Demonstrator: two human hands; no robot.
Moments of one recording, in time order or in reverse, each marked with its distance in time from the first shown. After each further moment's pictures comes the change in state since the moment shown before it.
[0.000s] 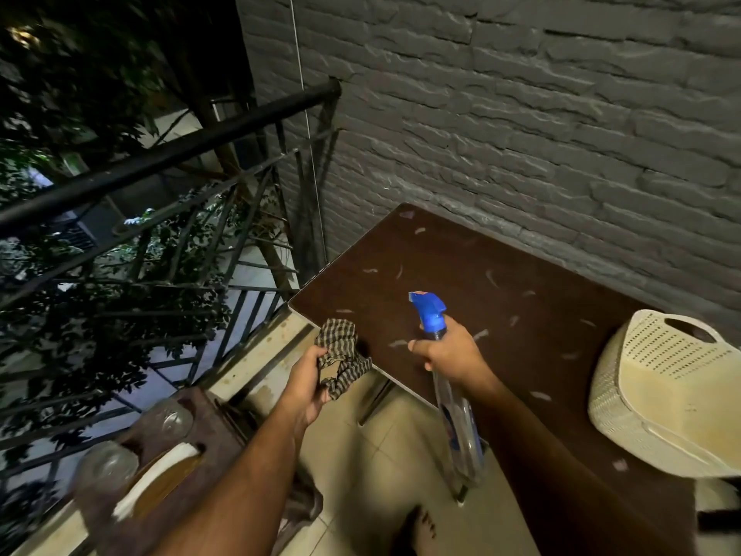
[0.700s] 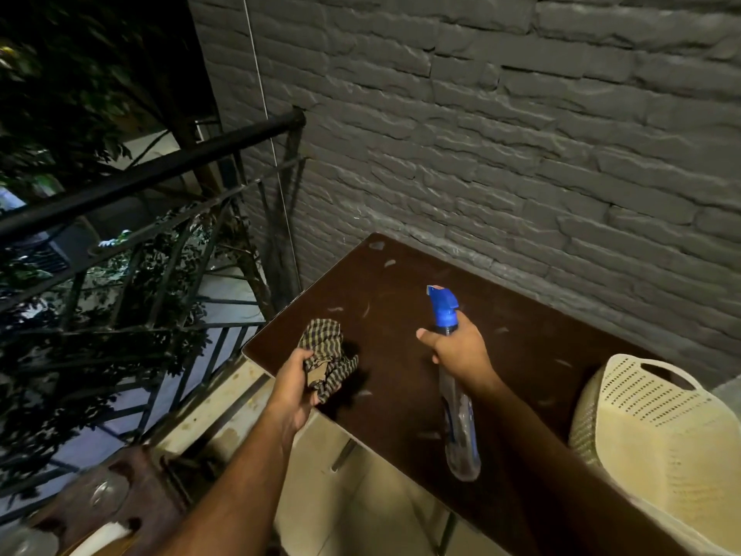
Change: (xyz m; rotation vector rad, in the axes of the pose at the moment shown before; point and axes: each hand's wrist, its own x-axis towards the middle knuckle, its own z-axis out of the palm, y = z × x) left_hand 0.073 0.028 0.088 -0.049 -0.004 0.043; right_hand 0.088 -0.012 -0.086 0.034 0.198 -0.013
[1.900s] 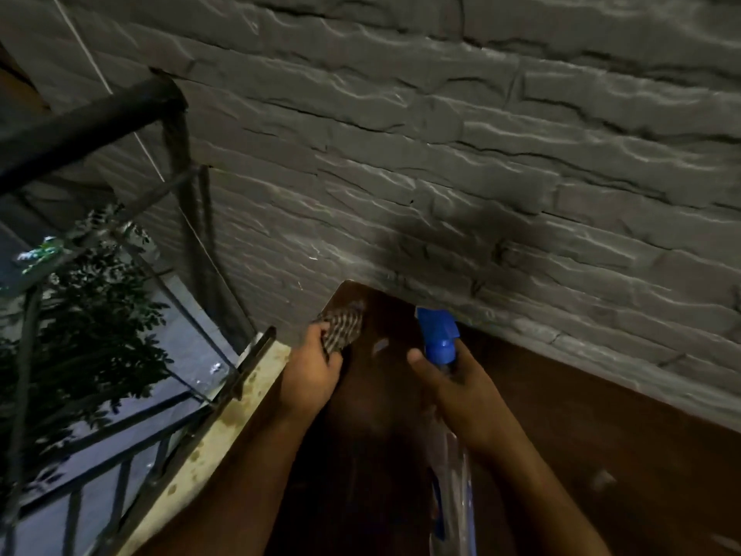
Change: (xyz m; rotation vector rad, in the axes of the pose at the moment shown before) left_hand 0.404 0.091 0.173 1.303 0.034 0.574; right_hand 0.316 -0.038 0.071 0.195 -0.099 0.043
